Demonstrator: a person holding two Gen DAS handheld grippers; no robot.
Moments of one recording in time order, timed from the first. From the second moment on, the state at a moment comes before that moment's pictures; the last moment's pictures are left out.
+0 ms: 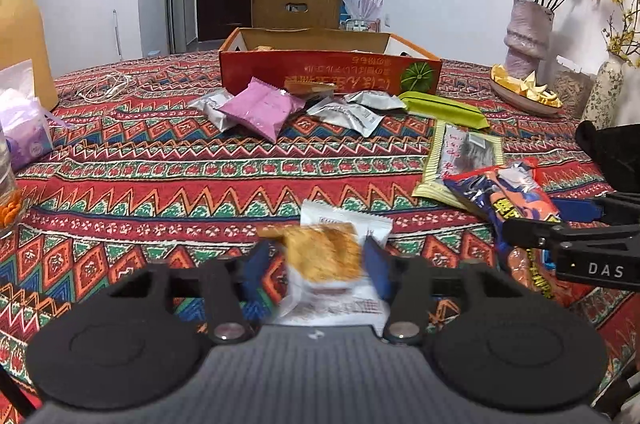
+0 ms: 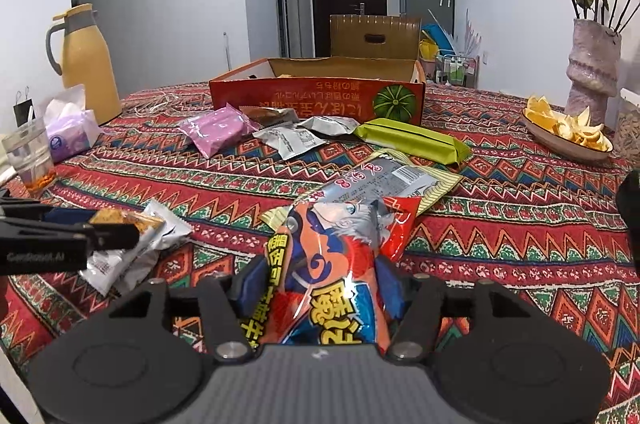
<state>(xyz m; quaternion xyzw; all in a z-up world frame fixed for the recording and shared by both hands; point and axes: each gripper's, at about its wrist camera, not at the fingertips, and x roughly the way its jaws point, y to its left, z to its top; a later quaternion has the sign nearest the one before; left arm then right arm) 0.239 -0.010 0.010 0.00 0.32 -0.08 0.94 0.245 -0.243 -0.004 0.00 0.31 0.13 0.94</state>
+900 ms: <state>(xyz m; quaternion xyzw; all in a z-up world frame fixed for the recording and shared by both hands) 0.266 0.010 0.051 -0.02 0.27 -0.10 0.96 0.263 -0.246 0.034 -0.01 0.27 0.14 0.95</state>
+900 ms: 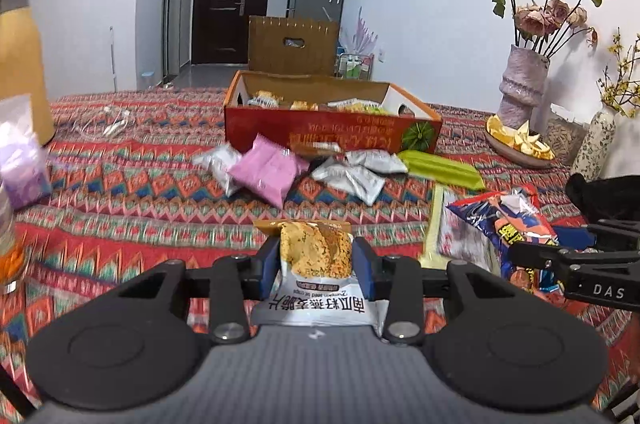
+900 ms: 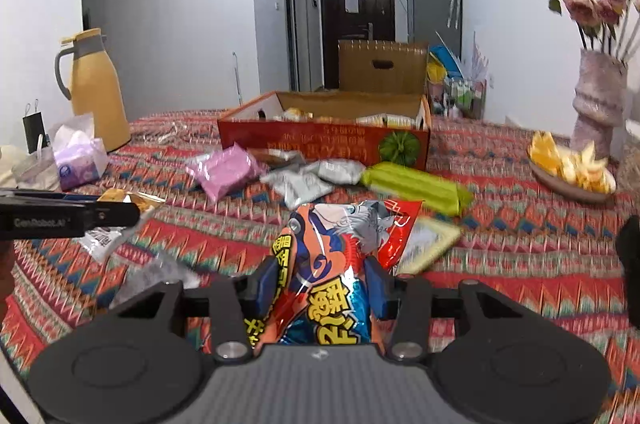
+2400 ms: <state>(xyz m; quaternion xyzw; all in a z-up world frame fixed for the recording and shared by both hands) 0.613 -0.026 0.020 -0.02 0.36 -0.12 0.93 0.646 -0.212 0.002 0.00 0.37 0.16 0.92</state>
